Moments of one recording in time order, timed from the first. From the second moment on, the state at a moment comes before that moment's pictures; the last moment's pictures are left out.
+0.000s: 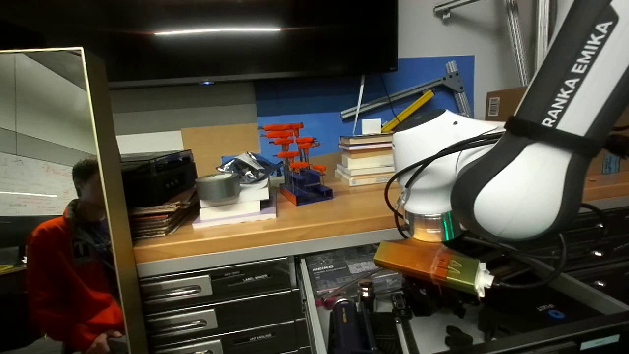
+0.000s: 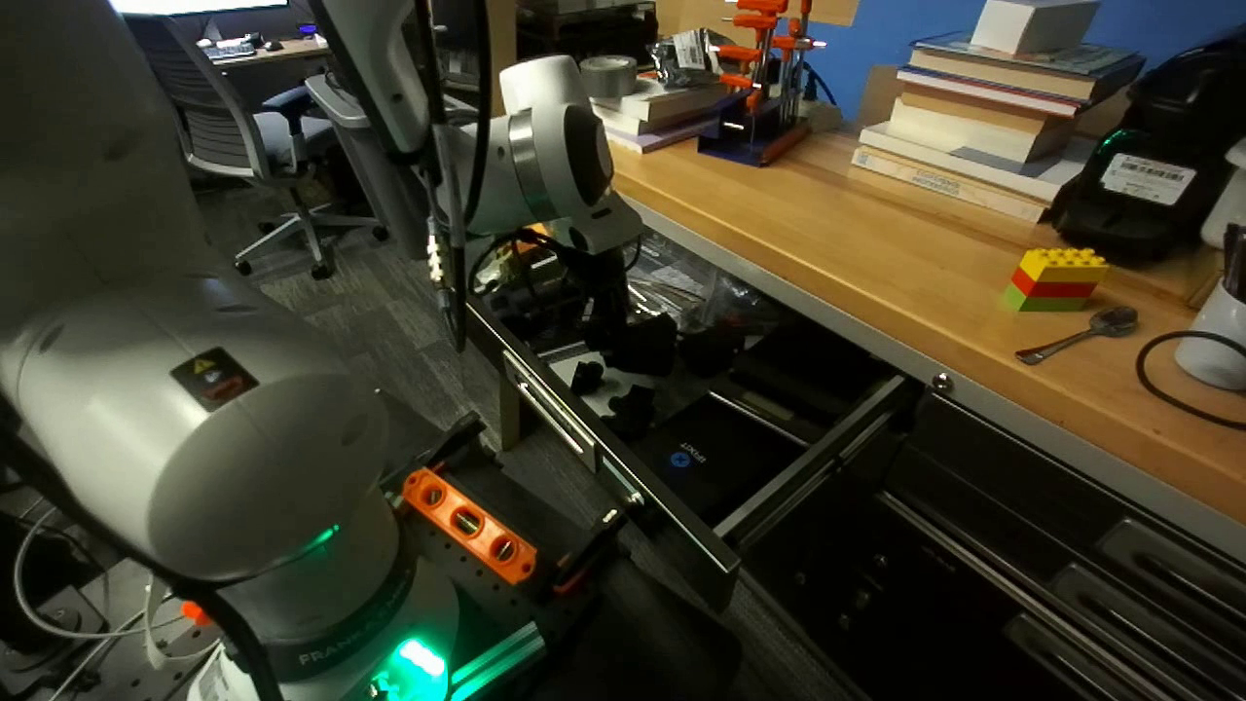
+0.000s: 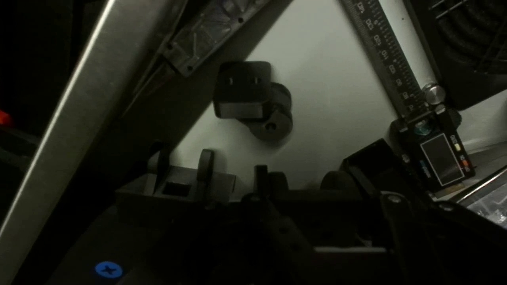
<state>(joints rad) 0.05 -0.01 0.08 -2.73 -0.60 2.68 1.79</state>
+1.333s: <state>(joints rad) 0.08 0.00 0.09 -2.59 -0.40 2.41 1.83</state>
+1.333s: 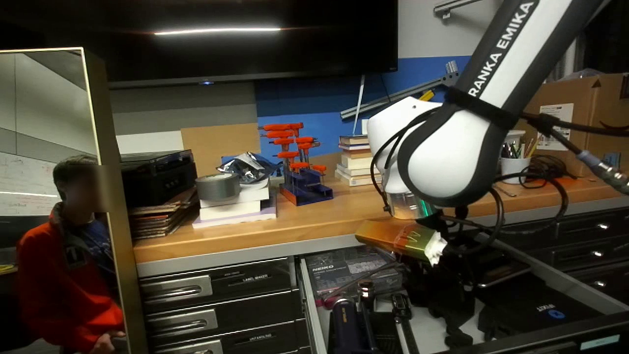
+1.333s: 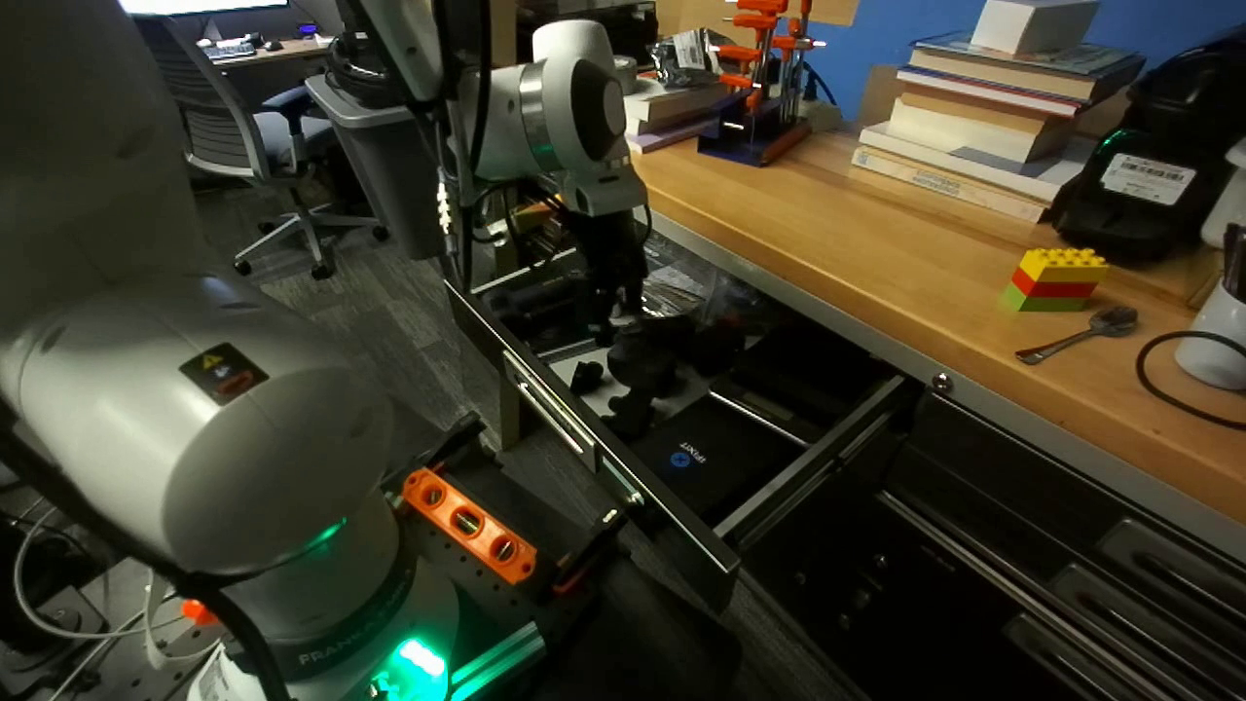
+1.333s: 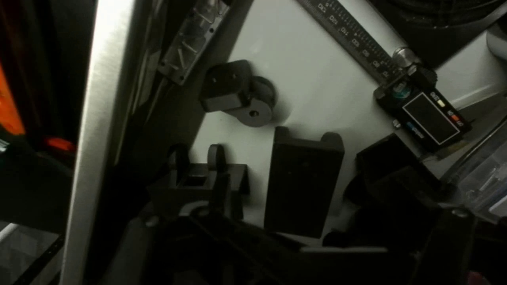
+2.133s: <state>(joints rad) 0.11 -0.07 0.12 -2.64 -0.13 2.17 1.83</state>
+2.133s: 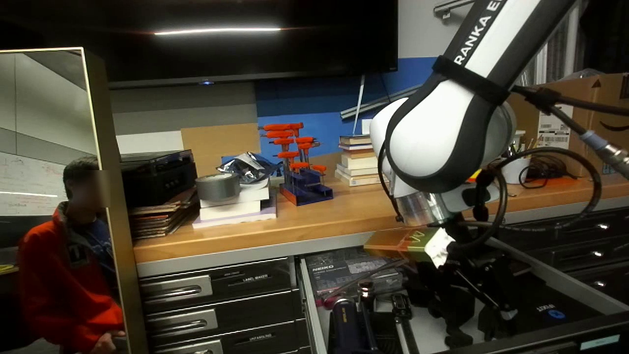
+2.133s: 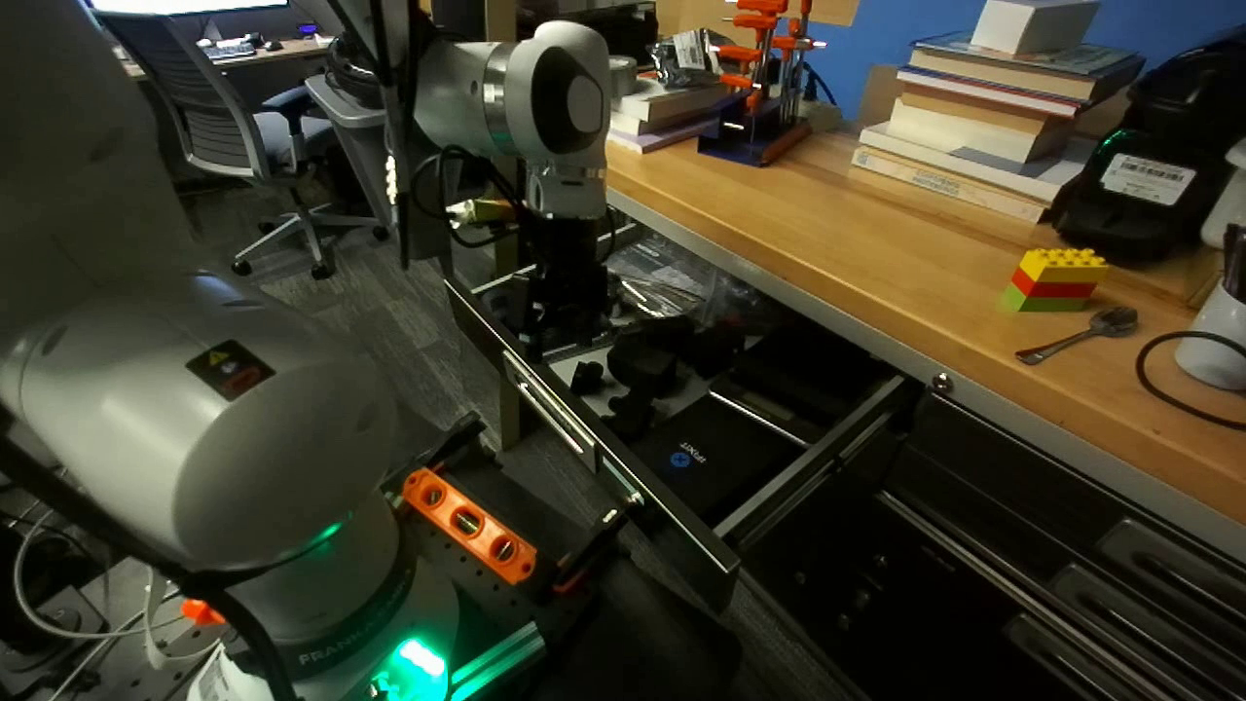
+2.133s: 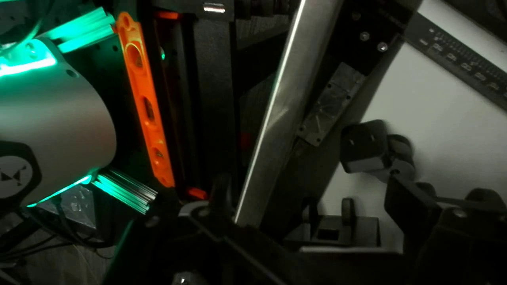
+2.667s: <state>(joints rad) 0.10 -0.07 0.11 -2.76 -0.05 2.34 1.78</state>
